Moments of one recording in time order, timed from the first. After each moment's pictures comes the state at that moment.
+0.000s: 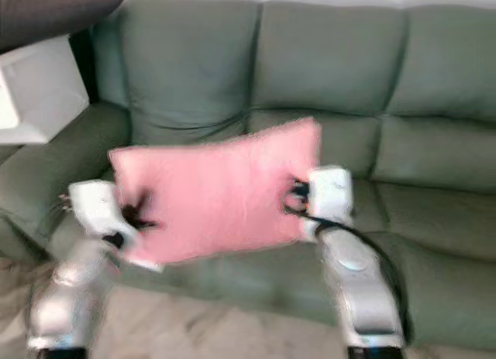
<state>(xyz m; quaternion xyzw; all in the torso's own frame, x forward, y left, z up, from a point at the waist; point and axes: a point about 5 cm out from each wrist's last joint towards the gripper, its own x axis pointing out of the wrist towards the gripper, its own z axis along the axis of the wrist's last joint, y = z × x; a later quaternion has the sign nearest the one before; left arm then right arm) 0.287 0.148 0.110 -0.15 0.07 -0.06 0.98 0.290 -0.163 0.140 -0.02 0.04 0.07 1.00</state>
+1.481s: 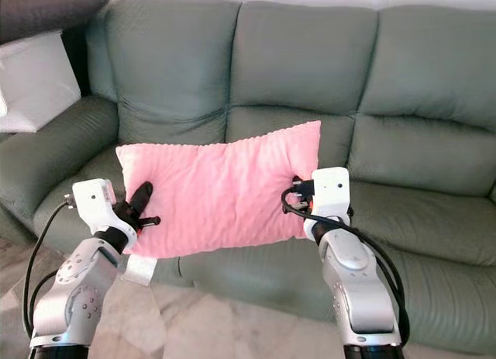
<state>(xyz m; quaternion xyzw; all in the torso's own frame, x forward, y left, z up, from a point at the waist) 0.287 0.156 0.116 -0.17 0.05 -0.07 0.98 0.291 -0.158 0.141 -0.02 0.04 0.08 1.00</state>
